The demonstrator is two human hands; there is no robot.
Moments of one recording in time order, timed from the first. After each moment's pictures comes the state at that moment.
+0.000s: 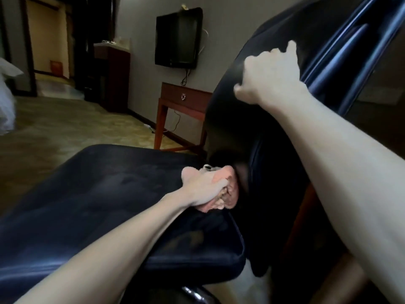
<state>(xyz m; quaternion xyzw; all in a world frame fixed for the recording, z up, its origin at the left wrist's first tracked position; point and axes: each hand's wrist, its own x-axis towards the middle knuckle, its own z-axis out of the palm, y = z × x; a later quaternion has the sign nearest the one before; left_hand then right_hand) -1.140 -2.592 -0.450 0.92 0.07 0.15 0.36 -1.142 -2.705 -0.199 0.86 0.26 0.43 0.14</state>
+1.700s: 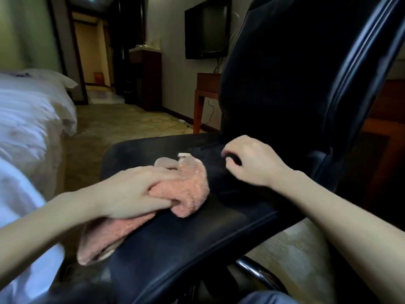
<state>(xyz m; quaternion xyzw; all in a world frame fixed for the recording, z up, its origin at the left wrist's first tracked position) -1.396 -2.455 -0.461 0.99 0.11 0.07 0.05 -1.166 -2.656 -0.424 0.78 0.57 0.24 -0.11</state>
